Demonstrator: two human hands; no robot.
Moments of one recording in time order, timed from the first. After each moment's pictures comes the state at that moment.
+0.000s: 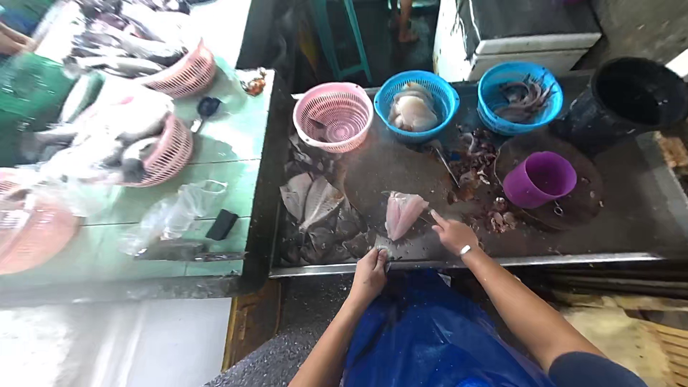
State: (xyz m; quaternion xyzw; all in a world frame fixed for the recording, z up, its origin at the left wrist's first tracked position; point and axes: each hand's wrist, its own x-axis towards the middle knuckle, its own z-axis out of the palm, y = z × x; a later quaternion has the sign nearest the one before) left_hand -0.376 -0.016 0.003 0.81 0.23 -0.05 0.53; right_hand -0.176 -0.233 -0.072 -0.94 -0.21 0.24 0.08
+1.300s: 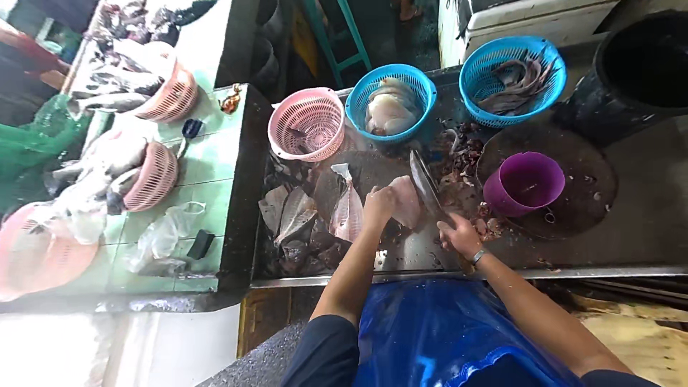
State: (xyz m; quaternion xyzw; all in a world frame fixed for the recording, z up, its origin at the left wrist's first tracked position) left_hand -0.107 -0.067 -0.068 0.93 0.22 -0.02 0.29; right_hand -0.097 -0.337 -0.076 -0.72 -0.04 0.36 0.60
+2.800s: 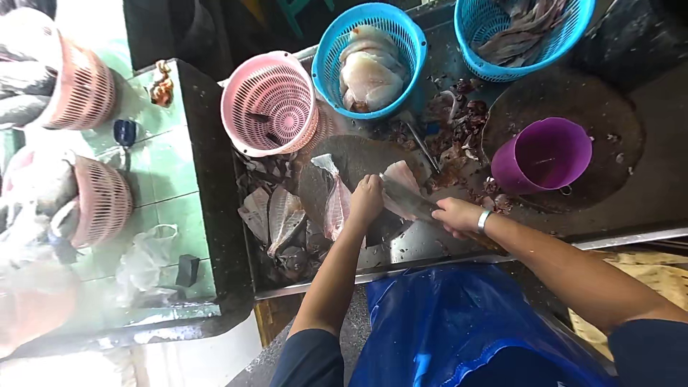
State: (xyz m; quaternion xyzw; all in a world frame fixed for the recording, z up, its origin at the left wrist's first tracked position) left_hand -0.091 -0.025 -0.077 0.97 0.08 -0.12 0.21; right_hand -0.047 -0.285 -0.052 -0.75 0.00 0.59 0.31
